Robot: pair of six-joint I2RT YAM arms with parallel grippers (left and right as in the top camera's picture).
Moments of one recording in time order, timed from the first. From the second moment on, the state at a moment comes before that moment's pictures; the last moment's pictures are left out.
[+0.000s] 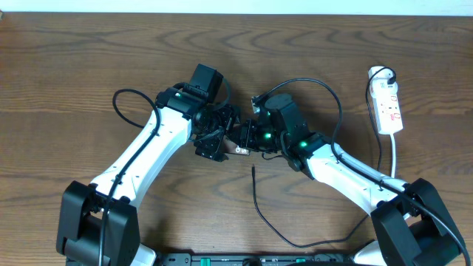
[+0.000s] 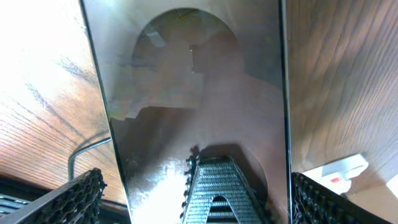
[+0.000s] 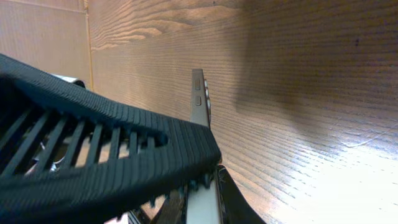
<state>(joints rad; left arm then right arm) -0.42 1.66 1.26 -0.91 0.41 -1.63 0.59 1.64 0.88 0.04 -0.52 0.90</state>
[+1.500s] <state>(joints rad) -0.12 1.66 0.96 -0.03 0.84 -1.06 0.17 1.64 0.88 0.18 -0.81 1.00</state>
